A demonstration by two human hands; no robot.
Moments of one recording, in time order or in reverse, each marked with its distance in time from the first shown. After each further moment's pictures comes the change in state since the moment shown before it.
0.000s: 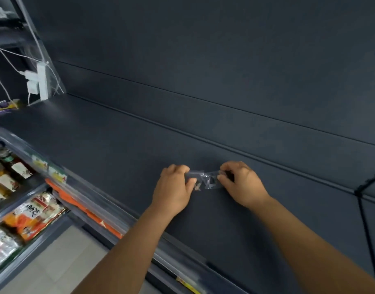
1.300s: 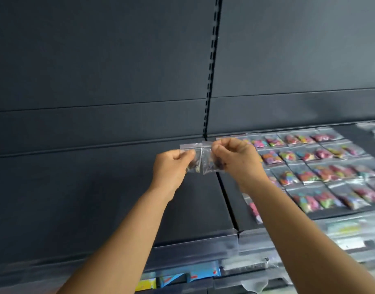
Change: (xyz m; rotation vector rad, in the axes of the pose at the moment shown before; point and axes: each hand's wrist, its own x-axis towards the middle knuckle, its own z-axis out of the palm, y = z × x) left_hand -0.070 0.218 0.065 -0.847 -0.443 0.072; right_hand -0.191 0.080 -0.124 0.873 0.700 0.441
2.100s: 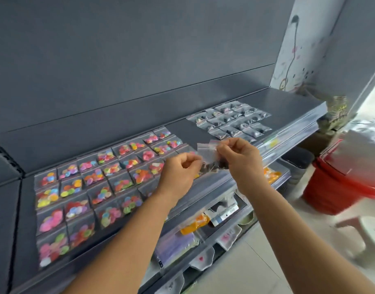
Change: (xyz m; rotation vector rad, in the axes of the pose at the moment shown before) left_hand -0.140 0.072 0.390 0.060 -0.619 0.275; right_hand -0.092 0.001 -0.409 0.044 0.625 -0.055
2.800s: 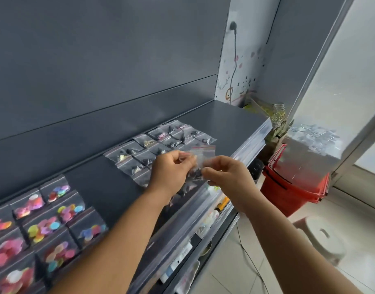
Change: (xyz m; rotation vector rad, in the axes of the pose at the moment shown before) left_hand 0.201 0.035 0.181 -0.060 -0.127 0.065; right_hand 0.185 0.025 -0.140 -0.232 0.004 0.117
